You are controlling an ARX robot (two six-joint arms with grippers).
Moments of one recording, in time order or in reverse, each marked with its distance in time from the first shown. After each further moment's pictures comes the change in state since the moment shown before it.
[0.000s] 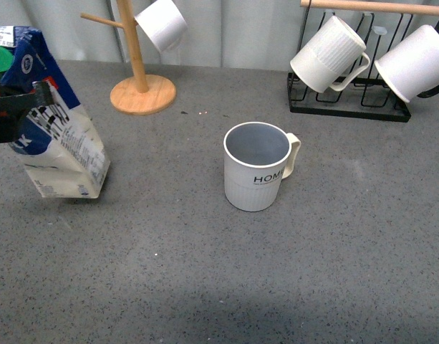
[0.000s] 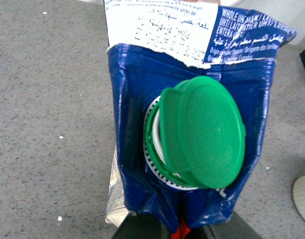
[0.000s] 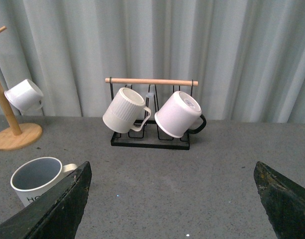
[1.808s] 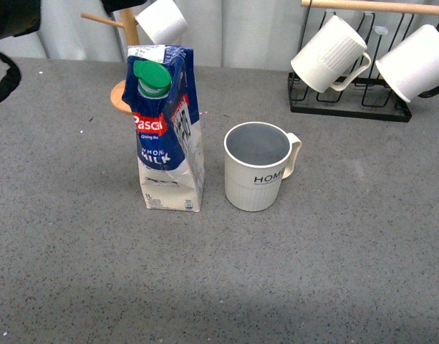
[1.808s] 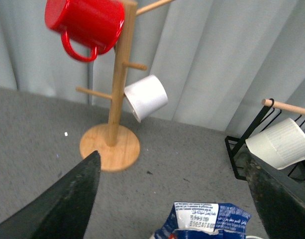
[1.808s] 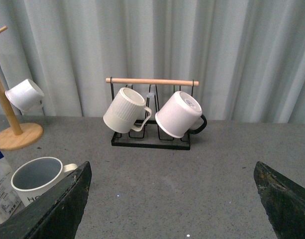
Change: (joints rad) left arm -0.282 -0.104 0.110 0.111 -0.294 -0.060; right arm 0.000 0.000 0.000 0.000 -0.001 0.000
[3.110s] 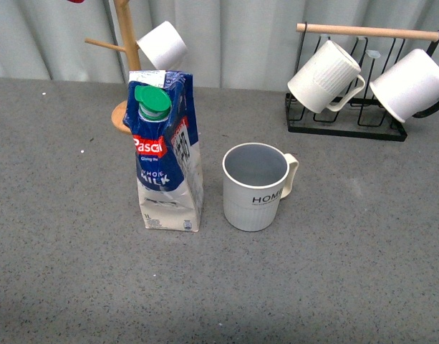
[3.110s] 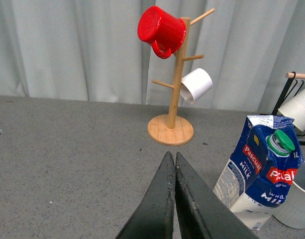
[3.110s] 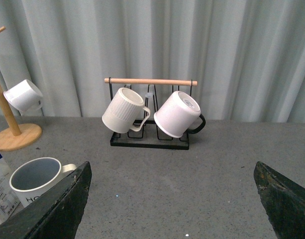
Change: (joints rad) left arm 0.373 -0.945 -0.566 -0.308 0.359 0.208; right arm 0.000 0.000 0.000 0.000 0.001 0.000
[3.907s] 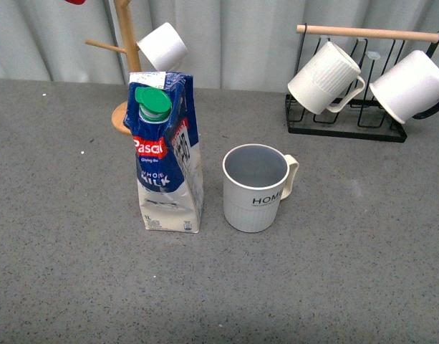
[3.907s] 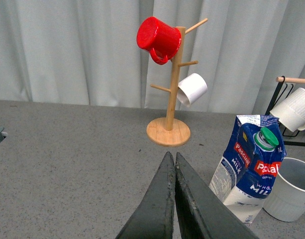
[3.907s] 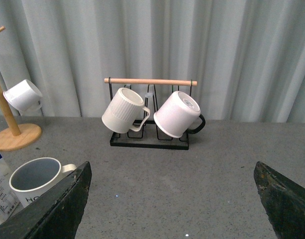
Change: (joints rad) left arm 0.000 -0.409 -0.001 -0.392 0.000 0.000; right arm 0.000 0.000 0.000 0.000 0.000 0.000
